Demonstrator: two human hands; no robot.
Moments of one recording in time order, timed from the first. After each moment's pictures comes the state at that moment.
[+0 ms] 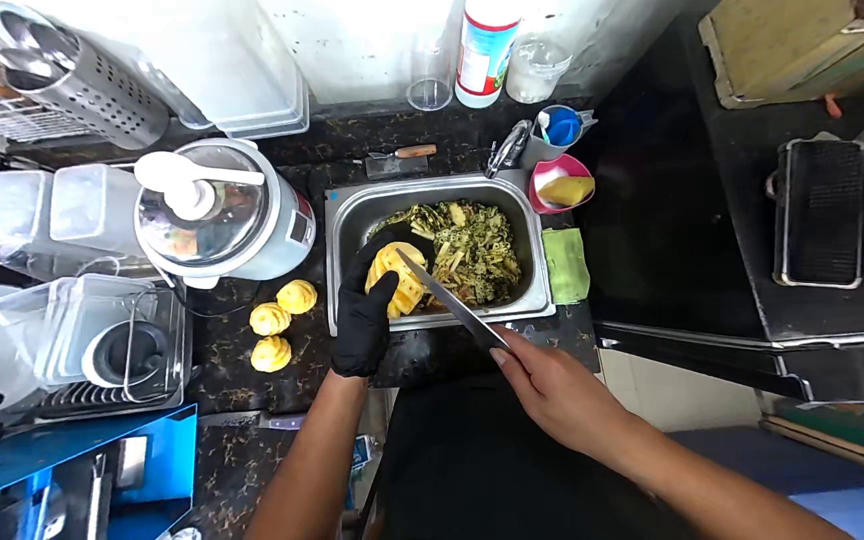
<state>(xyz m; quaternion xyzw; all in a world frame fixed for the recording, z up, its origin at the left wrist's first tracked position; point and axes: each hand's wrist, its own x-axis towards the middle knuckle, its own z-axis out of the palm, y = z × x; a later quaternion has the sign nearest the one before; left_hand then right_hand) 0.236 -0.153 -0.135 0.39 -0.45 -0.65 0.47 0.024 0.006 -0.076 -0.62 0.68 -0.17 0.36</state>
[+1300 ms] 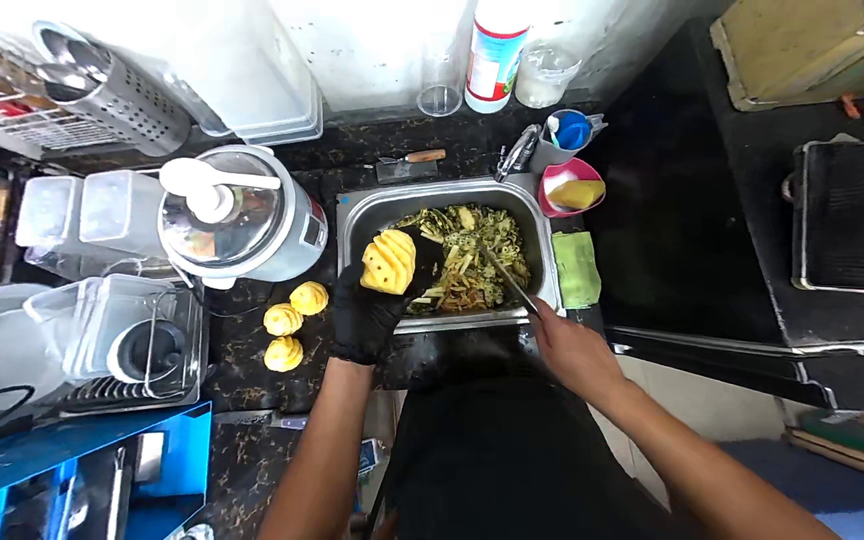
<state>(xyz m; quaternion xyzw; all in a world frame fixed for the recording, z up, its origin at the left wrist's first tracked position) 0.253 -0.167 -0.145 0.33 -0.12 -0.82 0.45 -0.010 -0.008 -0.136 -0.54 0.79 0.00 0.31</state>
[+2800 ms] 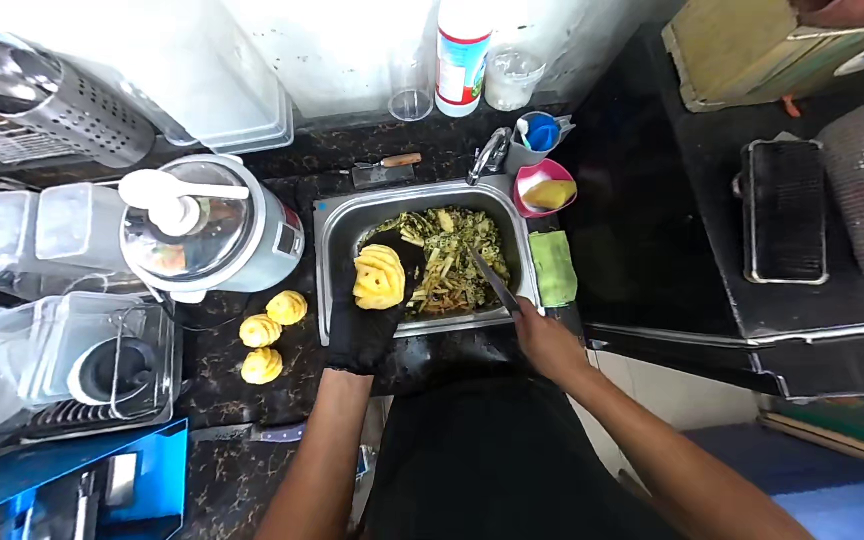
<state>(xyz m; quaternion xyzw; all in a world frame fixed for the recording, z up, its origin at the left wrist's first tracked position) 0.213 -0.155 -0.127 0.40 -0.07 -0.80 0.45 -0.036 -0.009 -0.180 -0.46 0.80 0.02 0.39</state>
